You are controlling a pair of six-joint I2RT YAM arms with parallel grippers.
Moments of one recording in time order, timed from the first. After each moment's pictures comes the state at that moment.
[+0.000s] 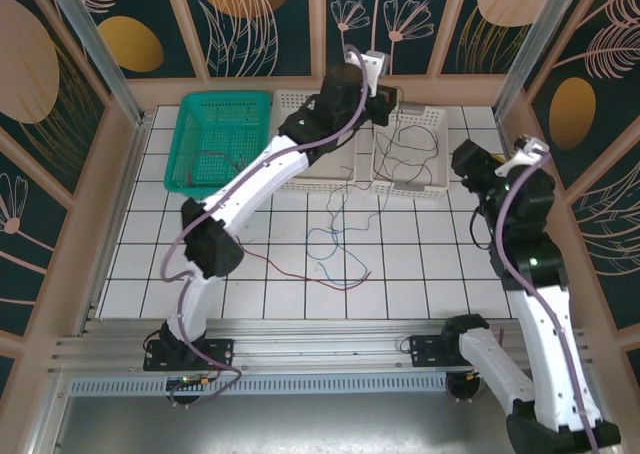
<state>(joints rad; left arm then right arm) -0.78 2.23 2.43 -0.37 0.05 -0.37 0.17 0.72 1.07 -0.50 0.17 0.55</state>
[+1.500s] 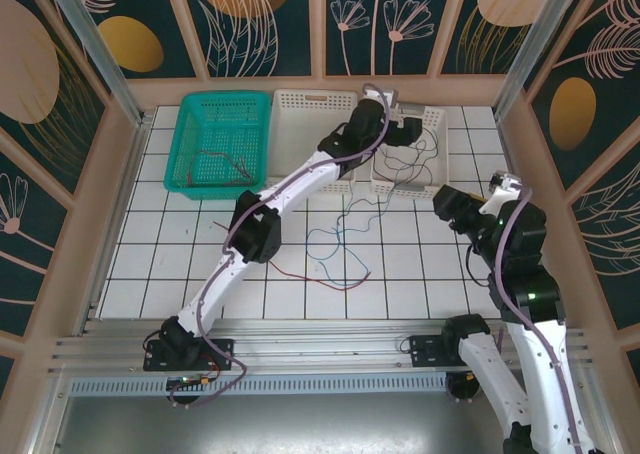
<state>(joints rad) -0.76 2.62 2.54 -0.18 0.04 -0.48 0.17 0.55 0.89 -0.64 -0.09 0.52</state>
